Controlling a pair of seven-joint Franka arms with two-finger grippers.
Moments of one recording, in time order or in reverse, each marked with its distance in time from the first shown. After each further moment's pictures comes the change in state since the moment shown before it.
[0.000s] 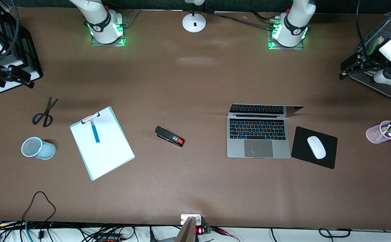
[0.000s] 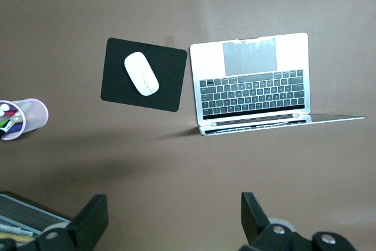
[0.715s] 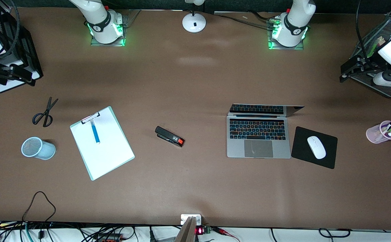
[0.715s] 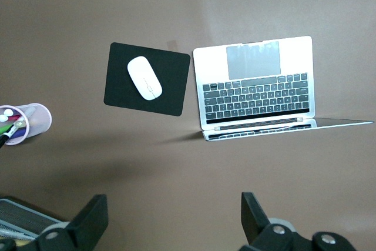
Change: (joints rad) left arm 0.000 0.006 0.000 -0.014 0.010 0.029 0.004; right arm -0.001 0.021 -0.002 0.000 -0.001 -0.033 0.000
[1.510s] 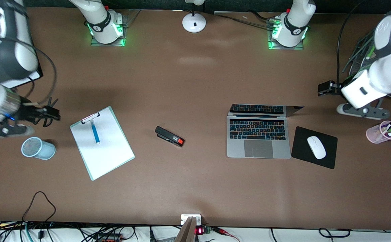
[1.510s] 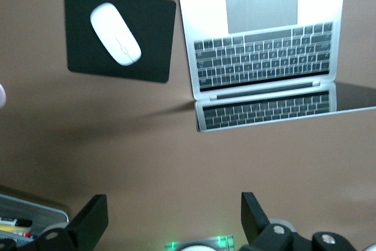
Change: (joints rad) left arm -0.024 0.197 -0.007 0.000 0.000 -0.064 0.000; right arm 0.046 0.288 0.006 -0.005 0.000 0.318 -0.105
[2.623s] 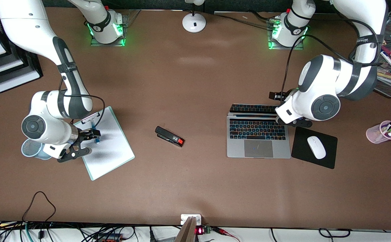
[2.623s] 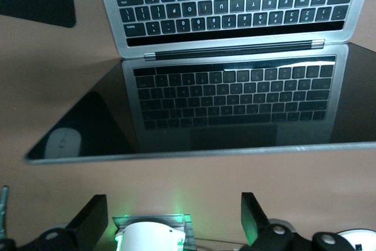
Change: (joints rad) left arm -0.164 0.173 -0.022 -0.126 -0.066 0.048 -0.239; right arm 0.071 0.311 0.001 0.003 -0.010 0.244 -0.147
